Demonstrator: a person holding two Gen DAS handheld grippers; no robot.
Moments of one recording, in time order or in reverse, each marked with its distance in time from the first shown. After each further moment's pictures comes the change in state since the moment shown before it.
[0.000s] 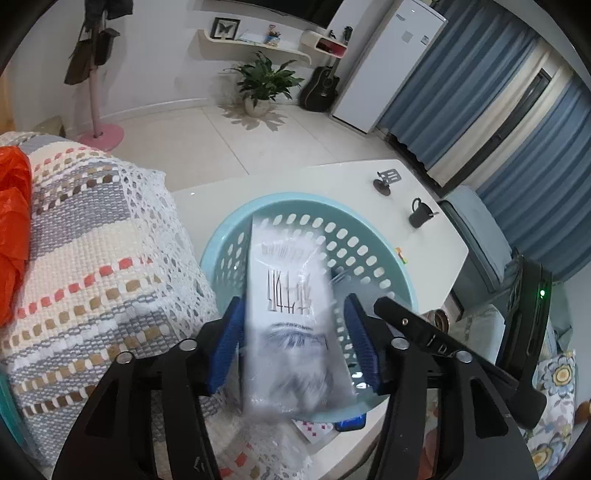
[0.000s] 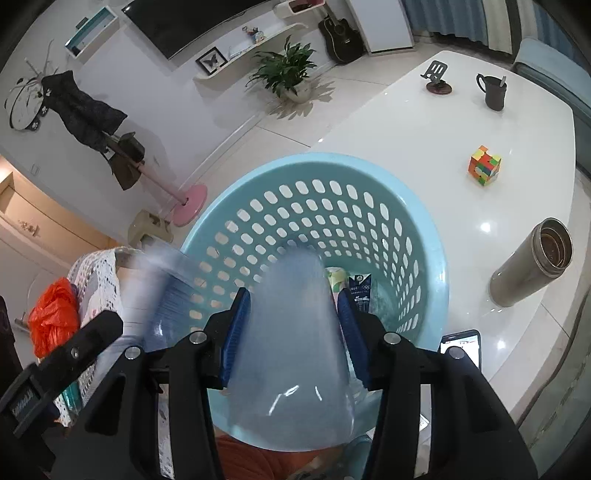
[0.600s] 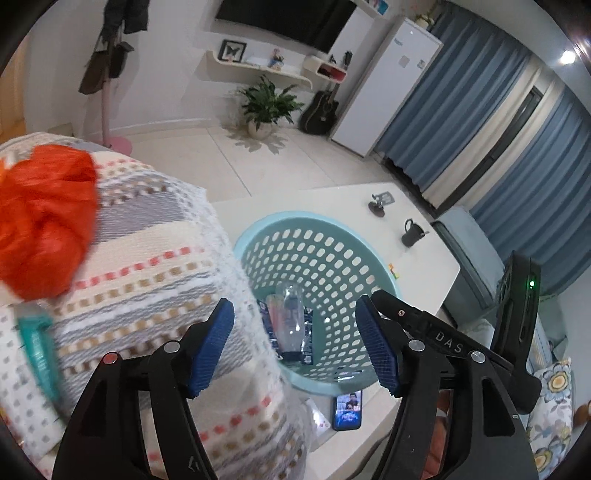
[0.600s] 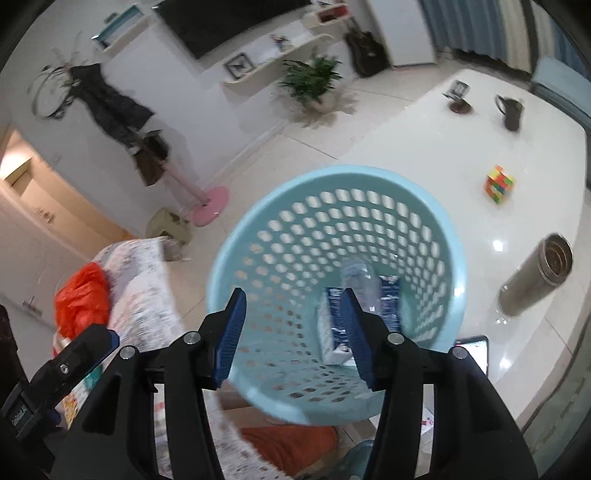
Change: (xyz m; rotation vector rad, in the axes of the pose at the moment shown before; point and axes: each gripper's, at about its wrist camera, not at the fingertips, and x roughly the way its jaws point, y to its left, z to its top) left arm -0.072 0.016 -0.023 -0.021 -0.112 -0.009; right arm -0.040 0.046 -0.013 -0.097 -0.037 0.073
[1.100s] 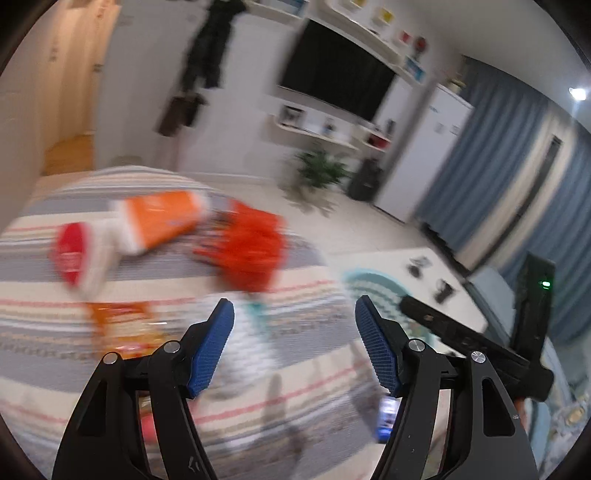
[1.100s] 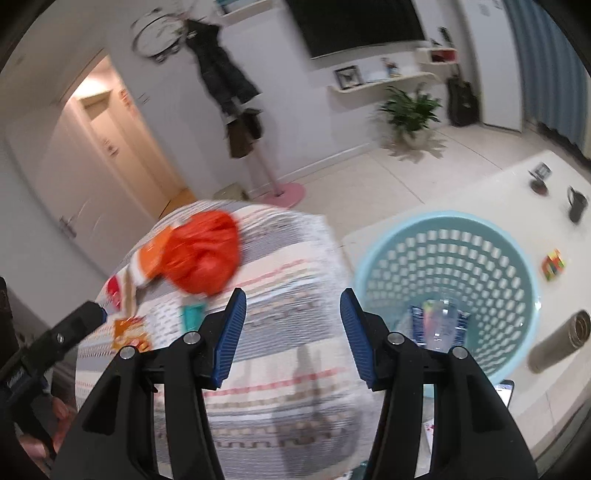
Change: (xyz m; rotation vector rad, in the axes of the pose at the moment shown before) left arm -0.170 0.080 -0.041 -0.094 -0.260 0.196; right arm -0.040 0.154 -0.046 -0.341 -0.028 0.154
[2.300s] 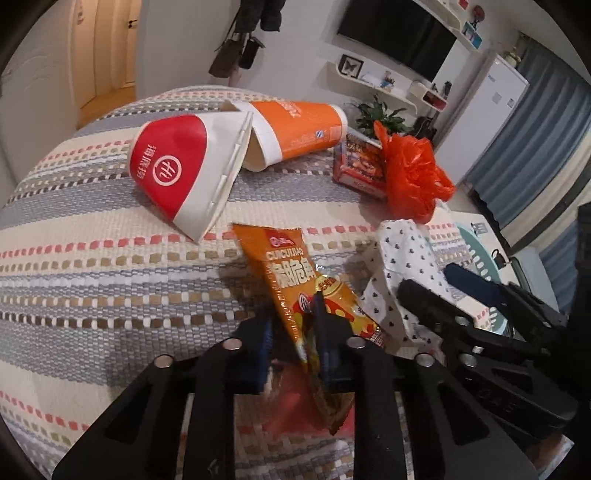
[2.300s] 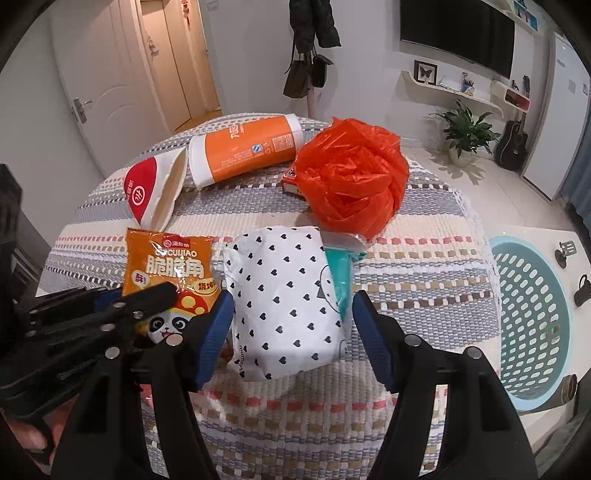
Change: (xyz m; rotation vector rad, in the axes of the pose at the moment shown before) left arm 0.039 0.103 -0.028 -0.058 0.217 0.130; right arm 0.095 0.153 -0.051 -0.334 0.168 -0.074
